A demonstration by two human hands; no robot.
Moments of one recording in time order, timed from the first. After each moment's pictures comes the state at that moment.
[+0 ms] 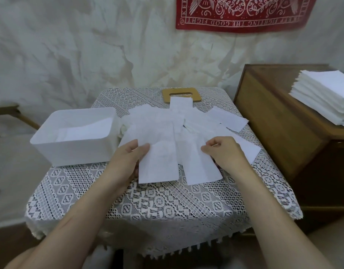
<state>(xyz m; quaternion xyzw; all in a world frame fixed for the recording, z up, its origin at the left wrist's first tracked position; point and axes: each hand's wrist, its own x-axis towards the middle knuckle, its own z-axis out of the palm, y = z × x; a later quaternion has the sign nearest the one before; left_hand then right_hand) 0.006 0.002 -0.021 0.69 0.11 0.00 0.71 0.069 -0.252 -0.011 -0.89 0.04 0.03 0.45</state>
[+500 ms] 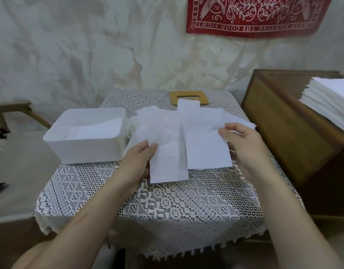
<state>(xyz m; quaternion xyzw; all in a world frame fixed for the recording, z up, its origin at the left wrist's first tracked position) 0.004 -0.006 -0.016 0.67 0.12 0.00 0.73 0.050 -0.252 0.025 -0.68 -0.01 0.00 0.73</state>
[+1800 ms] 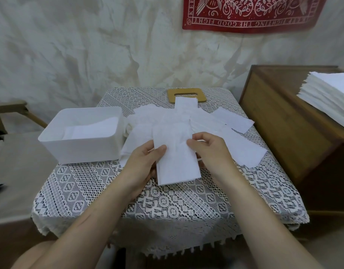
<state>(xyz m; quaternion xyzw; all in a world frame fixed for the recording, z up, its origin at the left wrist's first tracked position) -0.001 -0.026 -0.011 0.63 0.06 -0.03 0.78 0.047 -0.204 -0.005 -0.72 -0.03 0.06 0.69</state>
